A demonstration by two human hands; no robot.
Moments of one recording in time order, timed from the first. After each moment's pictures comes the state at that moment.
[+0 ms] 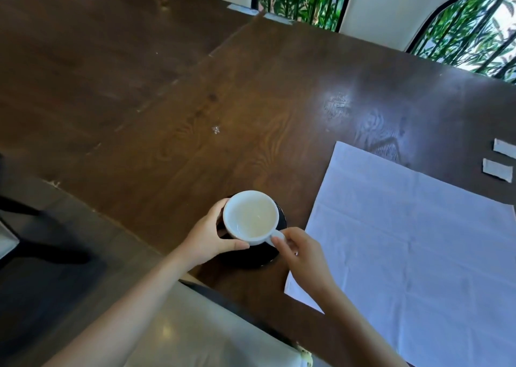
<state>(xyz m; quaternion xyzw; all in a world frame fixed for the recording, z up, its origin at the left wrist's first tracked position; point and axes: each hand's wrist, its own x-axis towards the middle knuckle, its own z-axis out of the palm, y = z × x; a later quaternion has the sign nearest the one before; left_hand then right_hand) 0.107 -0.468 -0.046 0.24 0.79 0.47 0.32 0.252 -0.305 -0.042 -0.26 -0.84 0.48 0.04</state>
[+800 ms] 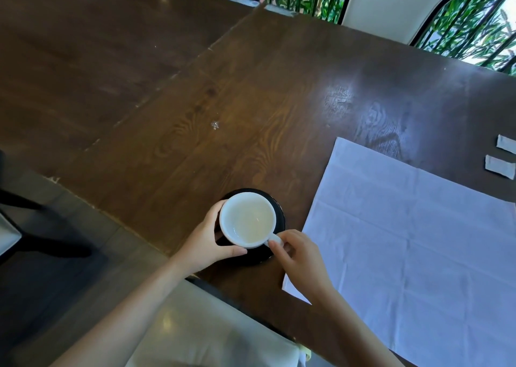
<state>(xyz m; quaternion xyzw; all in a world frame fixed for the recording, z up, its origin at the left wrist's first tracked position) 0.119 -0.477 -0.051 0.25 0.79 0.46 0.31 0.257 -0.309 -0.040 -0.24 -0.86 0.45 0.03</state>
